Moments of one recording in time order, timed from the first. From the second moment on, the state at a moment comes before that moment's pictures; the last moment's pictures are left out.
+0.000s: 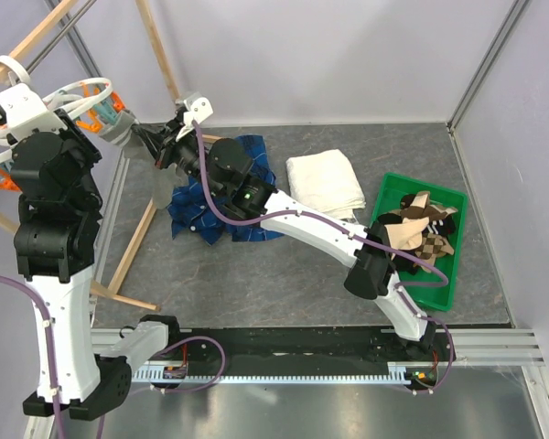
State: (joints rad) left arm -0.09 1.03 1.75 -0.72 -0.66 -0.10; right arm 1.11 2.22 2.31 0.38 0.15 0.16
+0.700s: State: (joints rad) left arm 0.18 1.15 1.82 -0.79 -0.31 -0.23; right arm 1.15 2.22 2.30 0.38 0.14 0.08
